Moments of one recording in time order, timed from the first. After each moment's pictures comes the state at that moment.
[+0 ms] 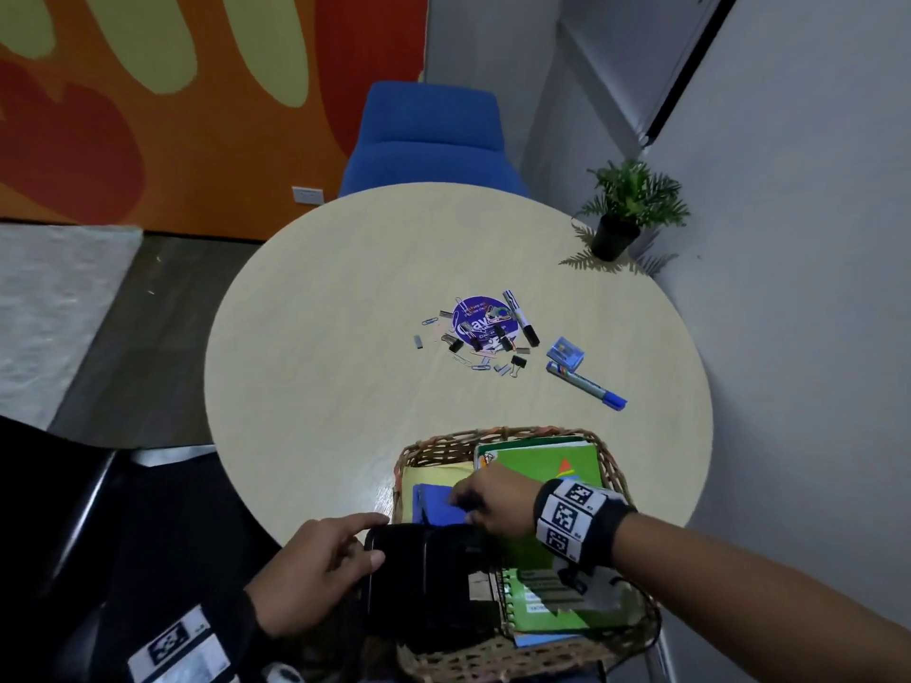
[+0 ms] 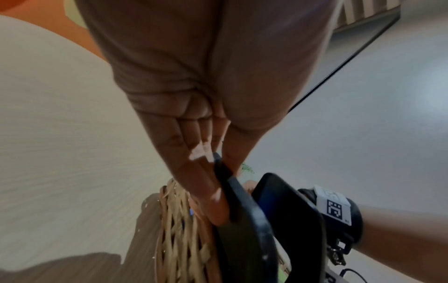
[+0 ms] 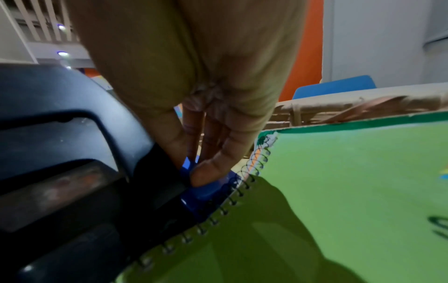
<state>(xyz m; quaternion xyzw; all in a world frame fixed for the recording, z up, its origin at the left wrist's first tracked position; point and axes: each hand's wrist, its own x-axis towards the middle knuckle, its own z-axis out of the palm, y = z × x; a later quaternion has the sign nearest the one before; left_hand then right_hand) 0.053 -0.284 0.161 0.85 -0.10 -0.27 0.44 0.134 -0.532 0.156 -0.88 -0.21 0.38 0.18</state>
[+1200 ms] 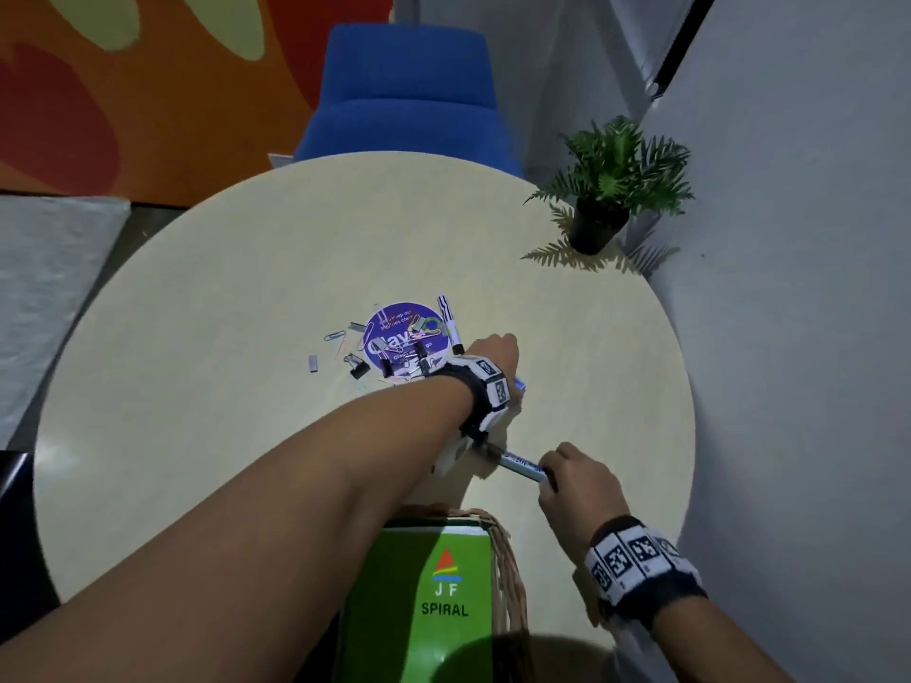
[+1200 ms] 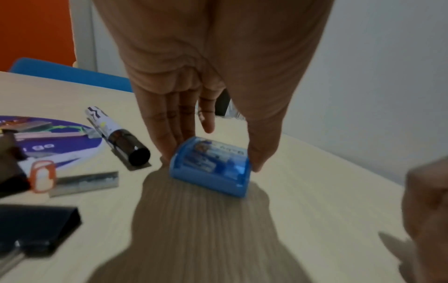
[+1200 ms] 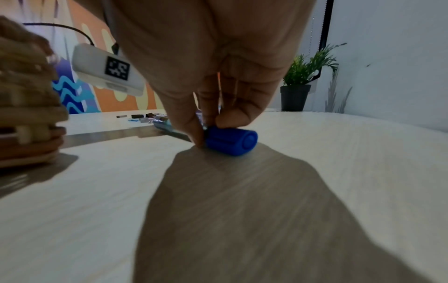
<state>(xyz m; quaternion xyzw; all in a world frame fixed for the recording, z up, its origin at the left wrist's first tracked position) 0.384 -0.633 0.100 0.96 -0.13 -0.22 0.13 0.237 -0.768 0.085 -0.98 -0.03 0.15 0.10</state>
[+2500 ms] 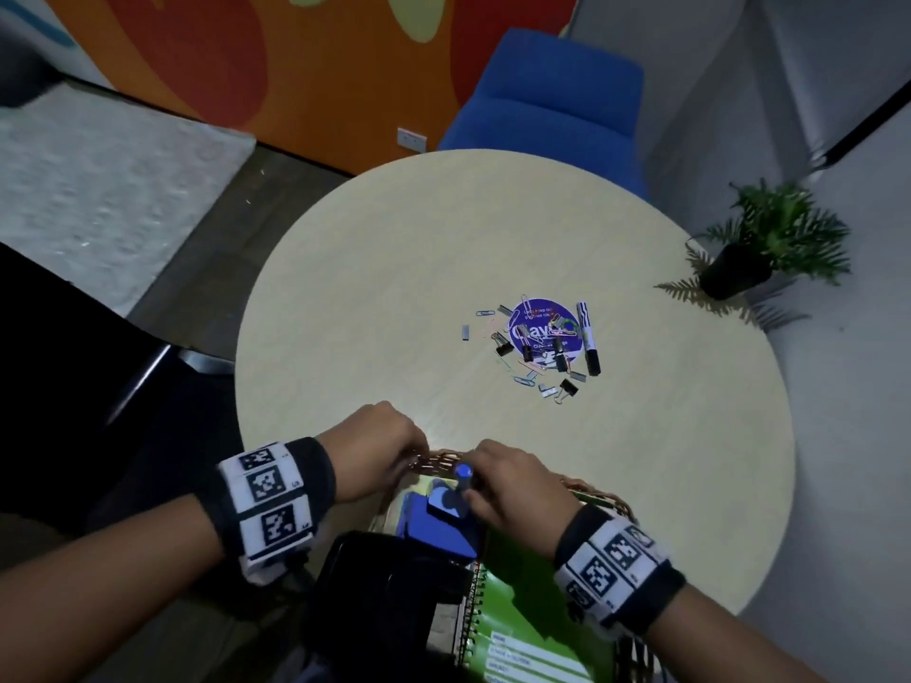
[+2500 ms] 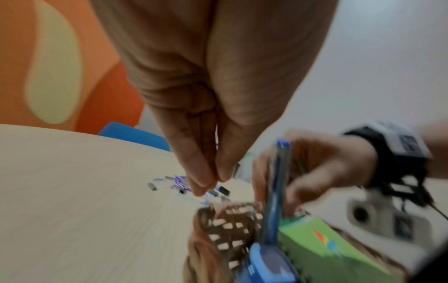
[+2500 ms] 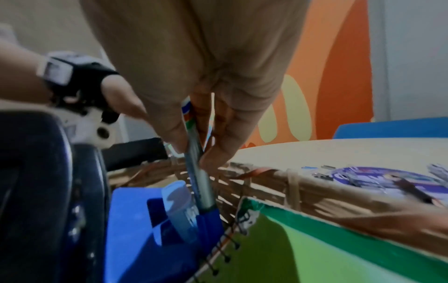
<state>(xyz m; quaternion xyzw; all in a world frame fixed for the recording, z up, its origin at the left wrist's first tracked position) 0.163 -0.336 0.181 0.94 -0.17 -0.22 0.19 0.181 -0.546 0.174 -0.89 -0.35 0.24 0.16</state>
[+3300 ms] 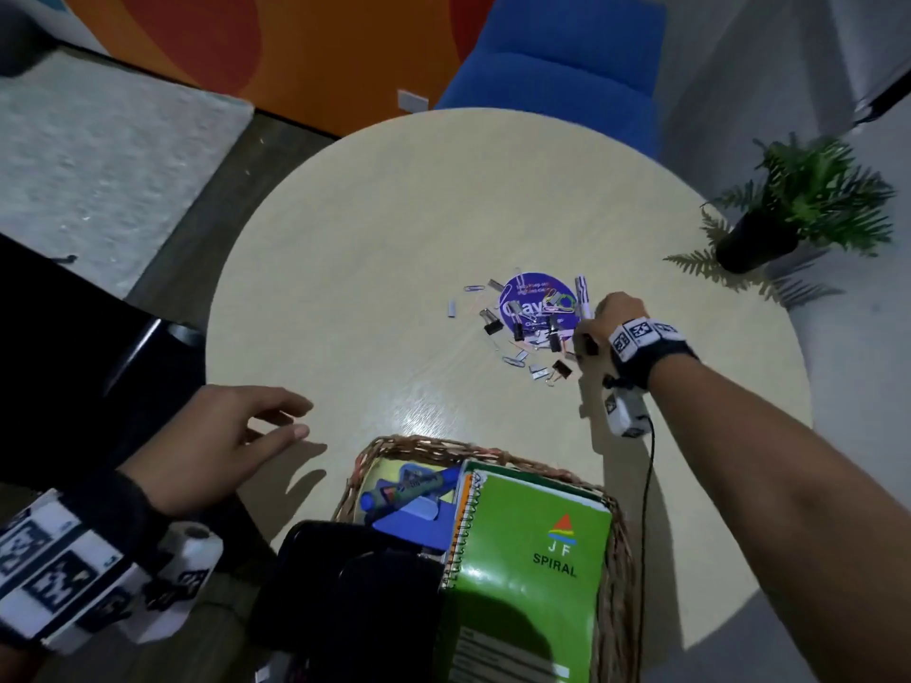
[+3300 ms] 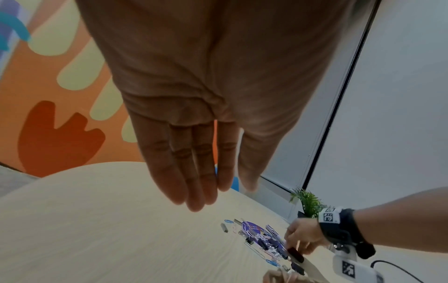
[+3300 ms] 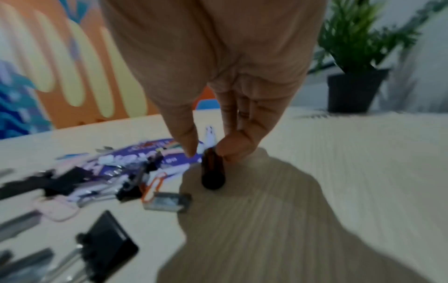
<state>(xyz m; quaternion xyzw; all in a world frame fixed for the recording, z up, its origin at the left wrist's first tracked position) 0.121 -0.284 0.194 0.92 0.09 -0.11 0.36 0.419 -0.633 0.107 -0.97 0.05 0.18 0.13</state>
